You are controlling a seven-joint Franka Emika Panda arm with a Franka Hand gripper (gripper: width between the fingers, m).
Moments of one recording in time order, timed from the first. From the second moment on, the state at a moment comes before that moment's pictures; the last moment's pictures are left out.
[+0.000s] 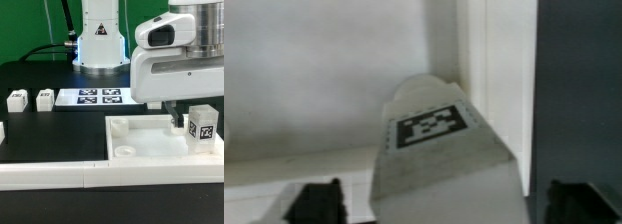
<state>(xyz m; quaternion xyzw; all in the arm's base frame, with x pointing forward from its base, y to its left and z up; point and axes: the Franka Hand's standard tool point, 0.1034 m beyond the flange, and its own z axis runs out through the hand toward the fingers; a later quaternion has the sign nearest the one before) 0.635 0.118 0.073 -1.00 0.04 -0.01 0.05</state>
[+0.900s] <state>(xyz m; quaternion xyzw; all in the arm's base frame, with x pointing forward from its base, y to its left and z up) 0.634 0.109 0.071 -0.88 0.46 0.02 0.07</state>
